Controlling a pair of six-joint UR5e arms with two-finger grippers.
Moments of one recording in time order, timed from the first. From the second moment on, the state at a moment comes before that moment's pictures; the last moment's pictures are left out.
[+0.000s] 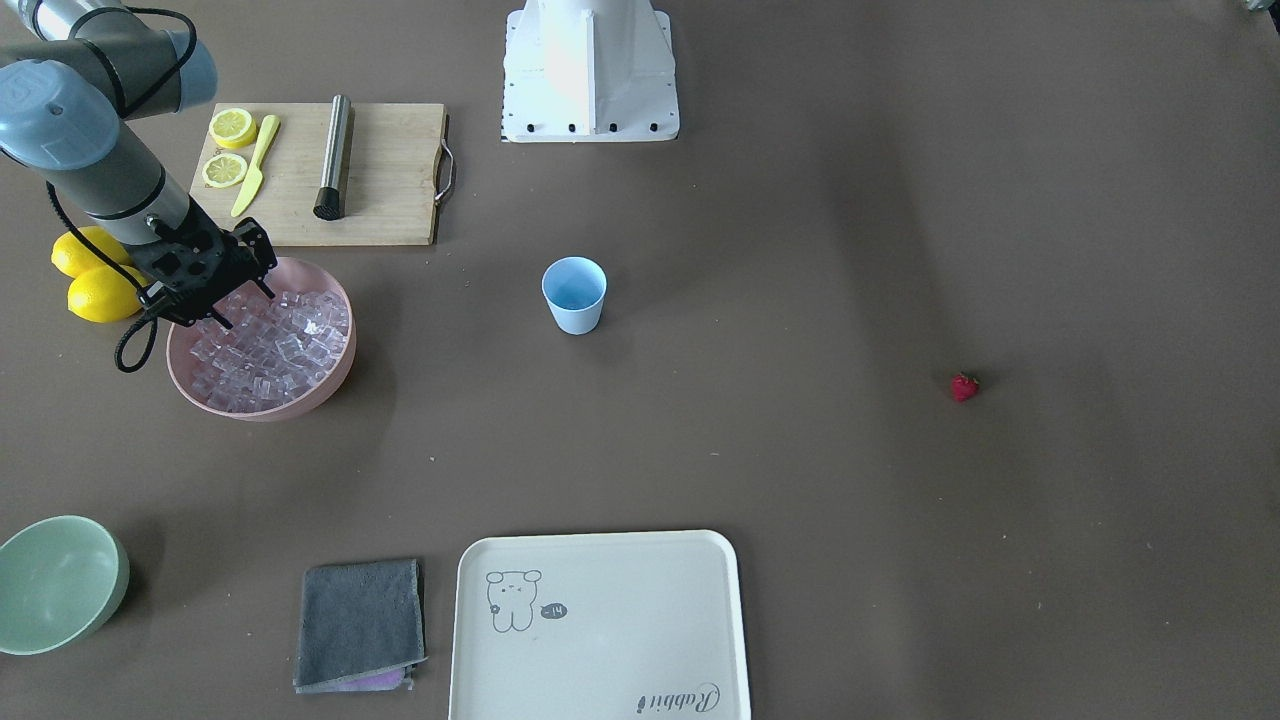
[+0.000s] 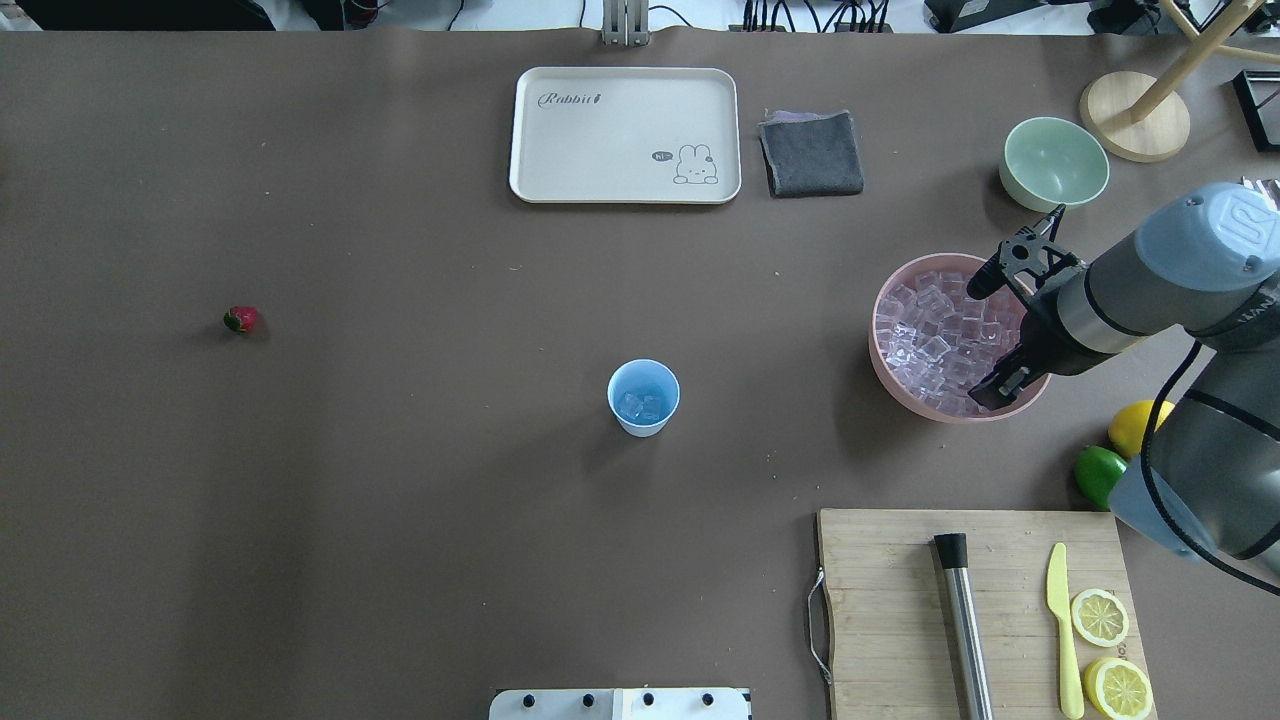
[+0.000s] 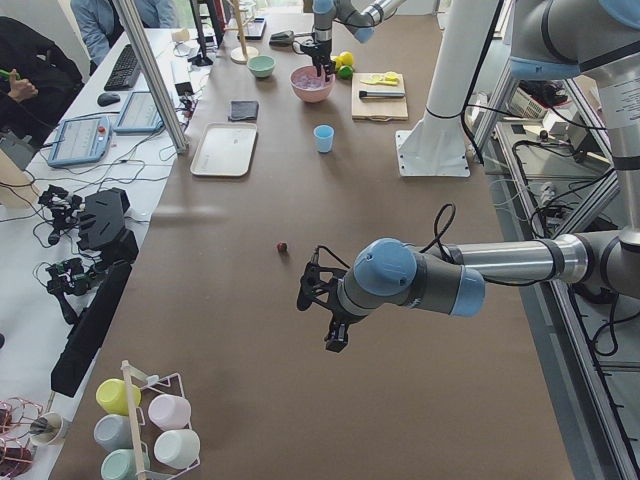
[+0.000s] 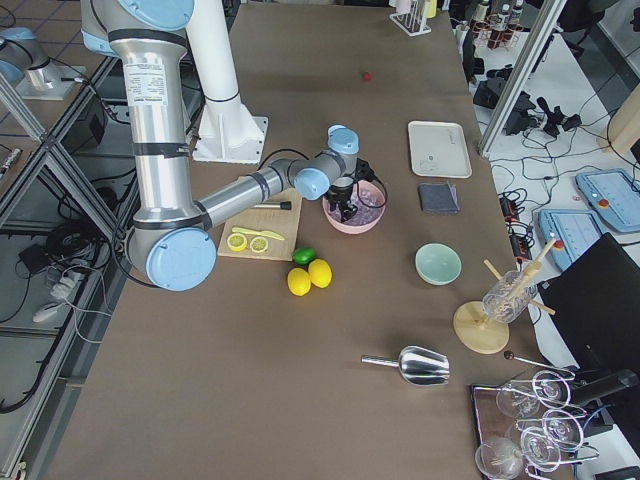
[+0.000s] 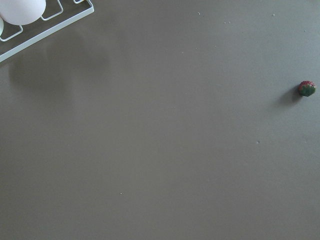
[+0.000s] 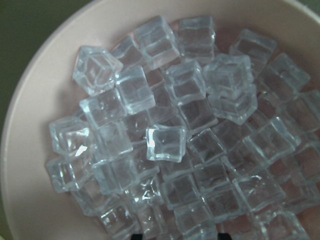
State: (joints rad) left arm -1.74 -1.18 -1.91 -1.82 -2.52 0.10; right arm 0.79 -1.49 1.87 -1.31 2.10 0.24
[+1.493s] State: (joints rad) left arm -1.75 -1.18 -1.91 -1.82 -2.52 0.10; right arm 0.79 -1.49 1.87 -1.35 2.11 0.17
